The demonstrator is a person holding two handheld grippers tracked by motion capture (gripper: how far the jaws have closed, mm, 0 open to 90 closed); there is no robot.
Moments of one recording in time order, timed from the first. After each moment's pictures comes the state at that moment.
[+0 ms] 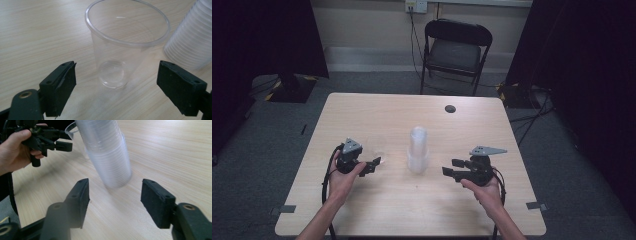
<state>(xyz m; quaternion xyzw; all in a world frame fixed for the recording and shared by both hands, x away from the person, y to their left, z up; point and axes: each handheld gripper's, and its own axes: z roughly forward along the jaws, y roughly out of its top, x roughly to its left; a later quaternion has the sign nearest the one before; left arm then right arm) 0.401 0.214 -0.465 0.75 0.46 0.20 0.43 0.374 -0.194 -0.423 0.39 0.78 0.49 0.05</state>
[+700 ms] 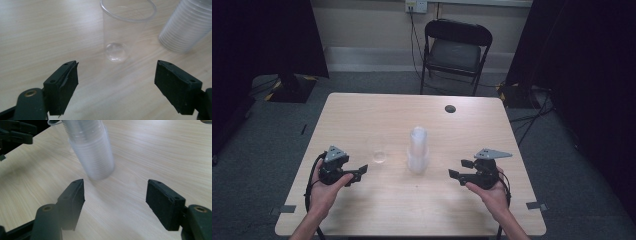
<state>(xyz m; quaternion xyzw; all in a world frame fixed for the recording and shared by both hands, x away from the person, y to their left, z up) 0.357 0.241 -0.445 0.75 0.48 0.19 0.41 0.366 -0.208 -0.425 0.40 0.78 0.46 0.10</state>
